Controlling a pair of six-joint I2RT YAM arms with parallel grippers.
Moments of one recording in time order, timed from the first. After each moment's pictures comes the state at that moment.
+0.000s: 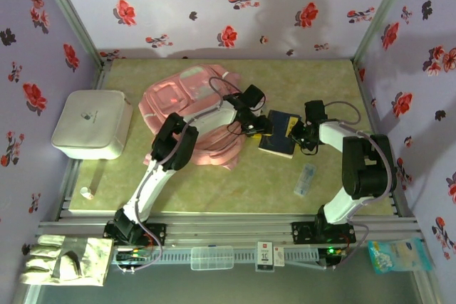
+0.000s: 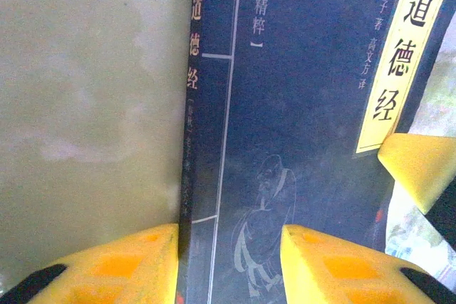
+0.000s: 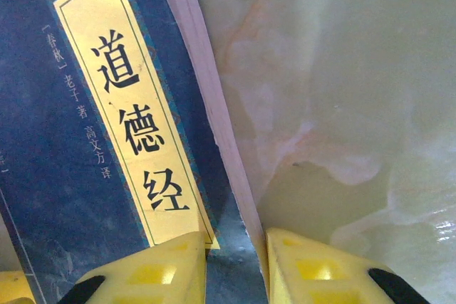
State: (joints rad) left arm -0.81 2.44 2.02 -0.67 0.44 -0.71; right arm 0.10 1.64 0.84 -0.35 -0.18 0.74
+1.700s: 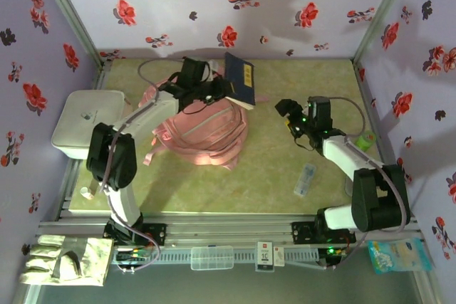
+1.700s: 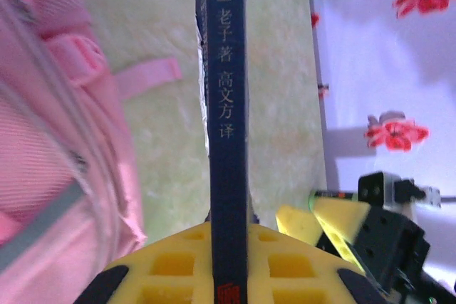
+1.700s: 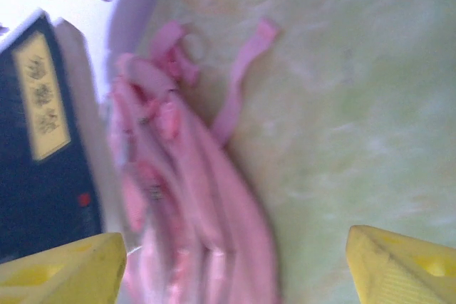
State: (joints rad) left arm -0.54 1.81 1.49 -0.28 0.42 -0.84; right arm 0.18 1.38 0.71 0.11 -0.40 1.10
